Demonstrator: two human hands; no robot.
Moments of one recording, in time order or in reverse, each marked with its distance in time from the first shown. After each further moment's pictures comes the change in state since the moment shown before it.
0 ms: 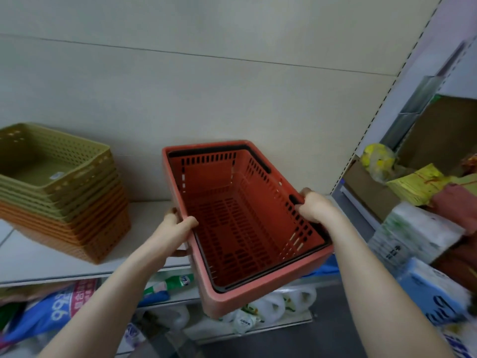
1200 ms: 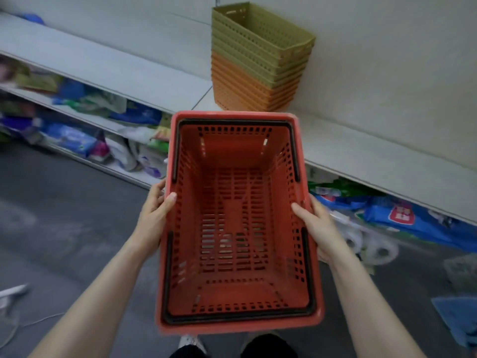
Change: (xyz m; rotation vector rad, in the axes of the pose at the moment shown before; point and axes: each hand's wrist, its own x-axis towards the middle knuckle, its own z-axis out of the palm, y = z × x) left_hand -0.286 -0.330 -0.221 -0.487 0.510 0.186; right_hand -0.344 -0.132 0.245 1.018 -0.539 -0.246
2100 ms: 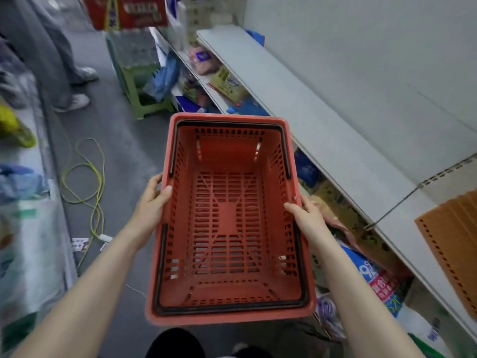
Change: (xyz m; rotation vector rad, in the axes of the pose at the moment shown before) left_hand 0.139 0.053 -0.423 -0.060 0.668 -0.070; right_hand 0.192 -0.114 0.531 -0.401 -0.543 -0.072
